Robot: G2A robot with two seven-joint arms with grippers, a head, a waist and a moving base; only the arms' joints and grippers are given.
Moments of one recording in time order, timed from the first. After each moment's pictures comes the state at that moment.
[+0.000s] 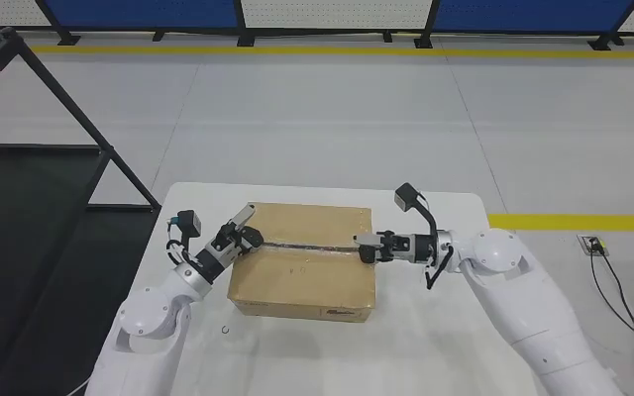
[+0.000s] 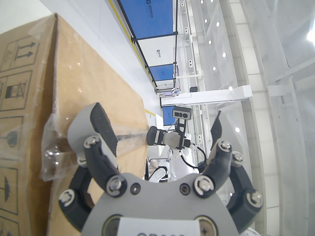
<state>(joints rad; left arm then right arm) 1.02 -1.26 -1.49 -1.53 -0.20 -0.03 -0.61 -0.54 -1.14 1.01 -1.12 0.36 -0.26 1.11</state>
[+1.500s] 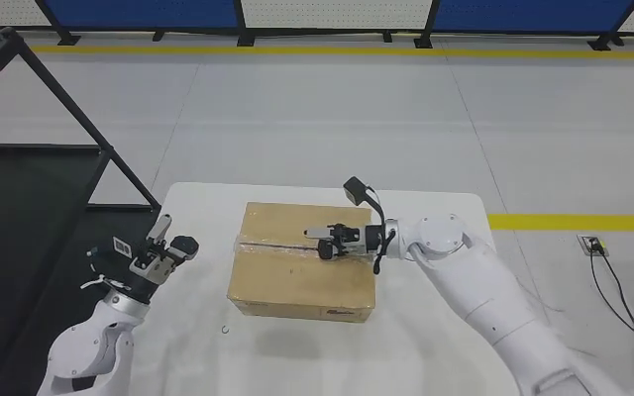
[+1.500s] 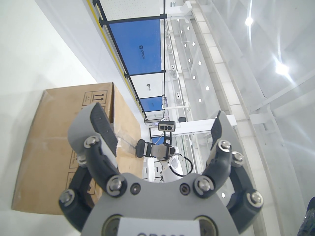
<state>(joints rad) 1.21 -1.21 -1.76 -1.57 -0.36 -0.13 -0.59 -0.33 -1.32 0.74 -0.87 0.44 -0.27 1.05</state>
